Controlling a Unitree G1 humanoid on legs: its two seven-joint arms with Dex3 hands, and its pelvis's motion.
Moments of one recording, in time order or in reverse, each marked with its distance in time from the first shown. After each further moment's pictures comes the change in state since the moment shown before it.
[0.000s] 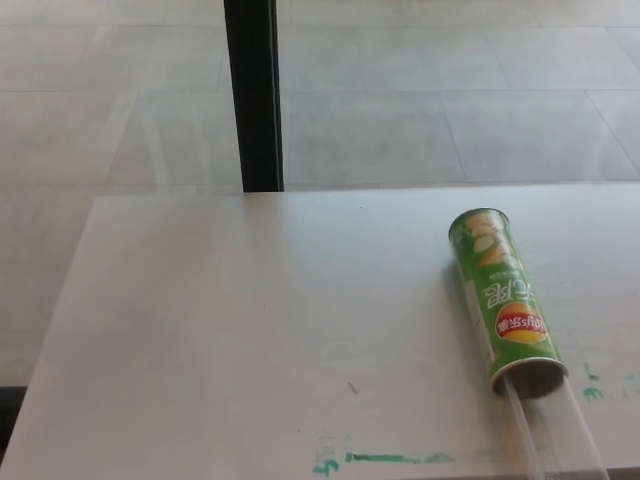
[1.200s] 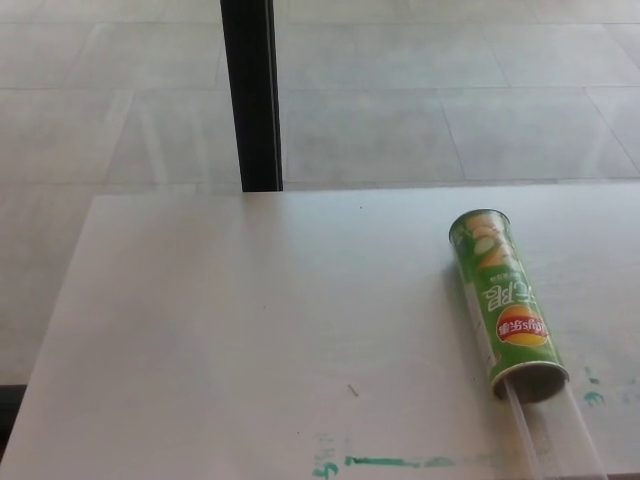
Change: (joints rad) left_arm -0.076 0.140 0.318 0.200 -0.216 -0.193 -0.043; right_arm 0.104 -0.137 -0.208 -0.545 0.190 -0.154 0.148
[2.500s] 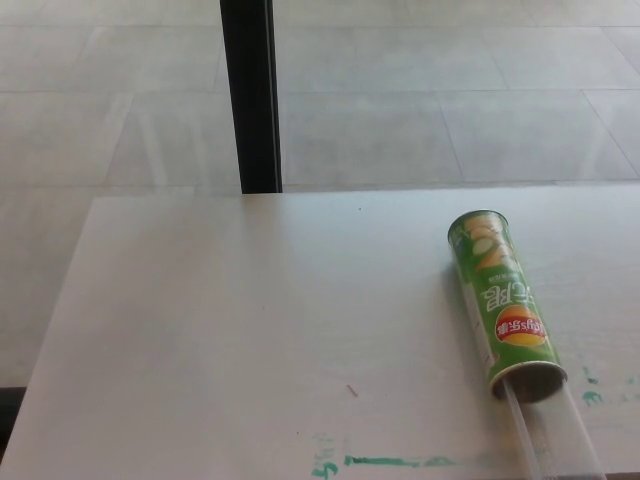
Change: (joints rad) left_arm 0.011 -0.003 -0.057 0.032 -0.010 -0.009 -0.008; right_arm 0.439 -0.392 0.032 -0.475 -0.004 0.055 0.443
